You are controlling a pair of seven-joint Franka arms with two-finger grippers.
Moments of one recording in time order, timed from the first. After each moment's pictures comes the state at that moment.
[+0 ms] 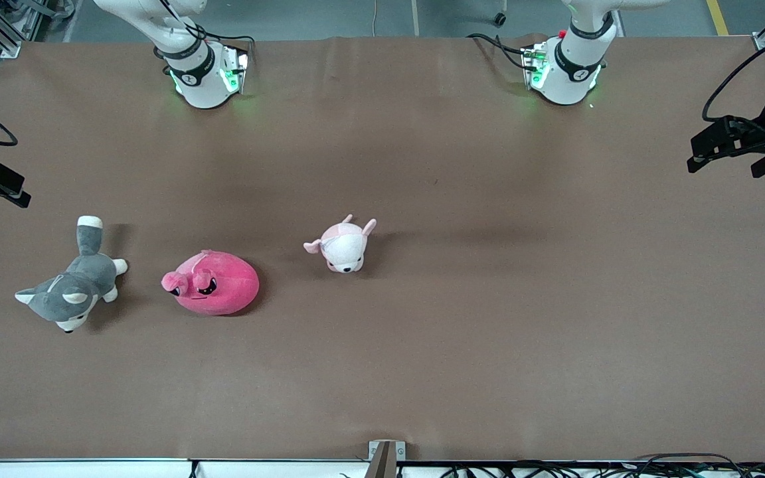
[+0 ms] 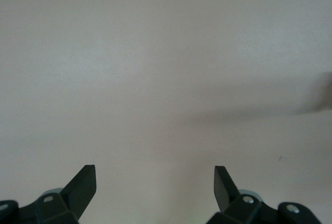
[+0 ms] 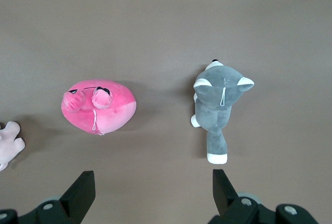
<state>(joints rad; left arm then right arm) -0.03 0.00 -0.02 -1.51 -0.02 1.53 0.05 -0.06 0.08 -0.01 -1.44 -0.02 1.58 -0.05</state>
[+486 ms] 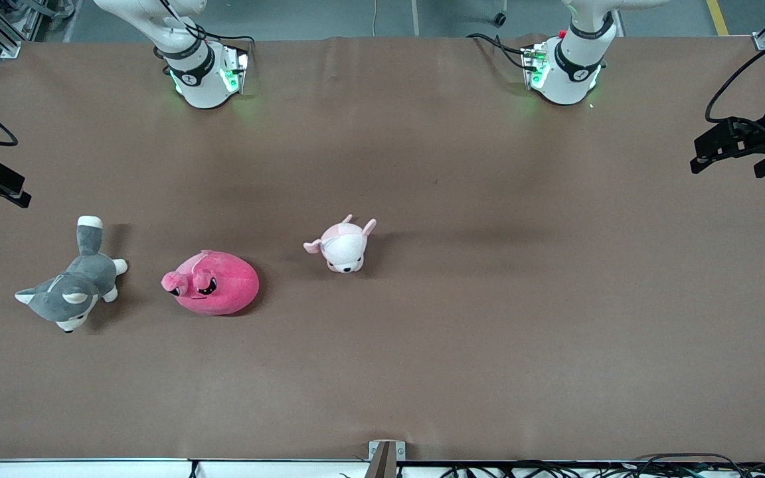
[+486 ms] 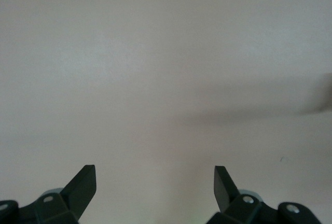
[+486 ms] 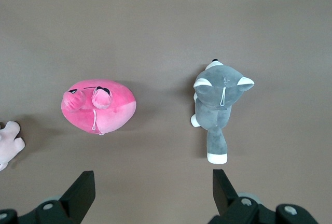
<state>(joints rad) -0.02 0.00 -0.02 -1.52 -0.02 1.53 0.05 -0.06 0.08 -0.01 -1.44 -0.02 1.58 -0.05</state>
